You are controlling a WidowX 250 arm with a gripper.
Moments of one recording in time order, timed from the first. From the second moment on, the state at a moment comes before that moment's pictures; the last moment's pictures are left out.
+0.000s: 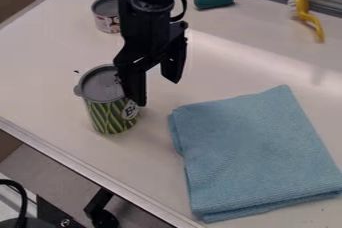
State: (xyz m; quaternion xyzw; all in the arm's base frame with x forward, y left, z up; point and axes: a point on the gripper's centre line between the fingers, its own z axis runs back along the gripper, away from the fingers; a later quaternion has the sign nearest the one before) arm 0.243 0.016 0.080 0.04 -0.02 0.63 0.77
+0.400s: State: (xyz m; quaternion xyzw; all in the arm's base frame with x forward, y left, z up) arm 0.234 0.019 0.075 0.03 -0.02 0.63 0.77
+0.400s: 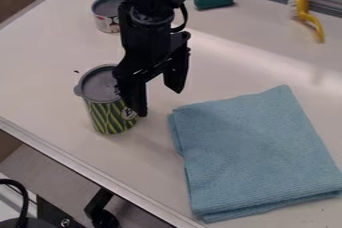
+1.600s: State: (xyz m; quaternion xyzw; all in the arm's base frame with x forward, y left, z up) arm 0.257 0.093 0.070 -0.01 -0.08 0.59 0.80
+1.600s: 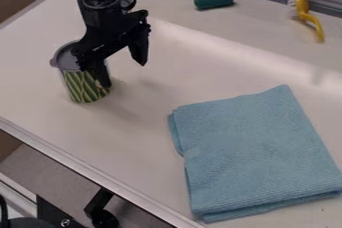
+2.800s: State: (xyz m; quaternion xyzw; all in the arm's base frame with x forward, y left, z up) arm 0.279 0.139 0.064 0.02 -0.08 0.60 0.80
